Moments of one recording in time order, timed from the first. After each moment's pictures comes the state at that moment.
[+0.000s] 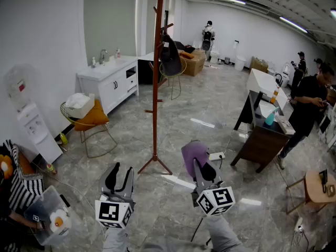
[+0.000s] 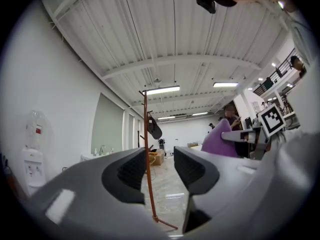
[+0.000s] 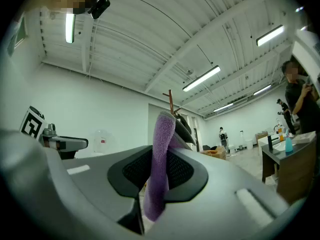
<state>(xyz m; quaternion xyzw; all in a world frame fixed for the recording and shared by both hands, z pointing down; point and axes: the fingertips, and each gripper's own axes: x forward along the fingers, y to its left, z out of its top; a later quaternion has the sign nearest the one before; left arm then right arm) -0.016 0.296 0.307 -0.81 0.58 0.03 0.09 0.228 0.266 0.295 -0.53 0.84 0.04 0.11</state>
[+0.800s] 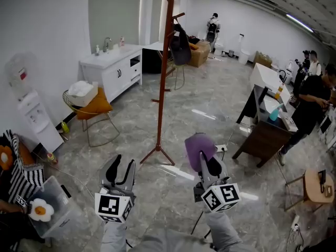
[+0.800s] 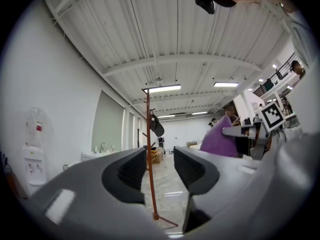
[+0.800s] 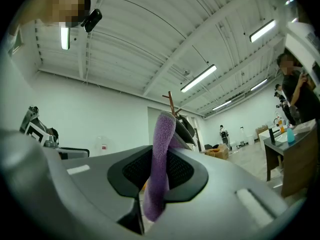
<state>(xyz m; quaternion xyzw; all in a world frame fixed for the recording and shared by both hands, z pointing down) -0.050 0.294 0.312 -0.81 0.57 0.03 0.08 0.200 0.272 0.284 -0.53 0.84 0.02 0.14</state>
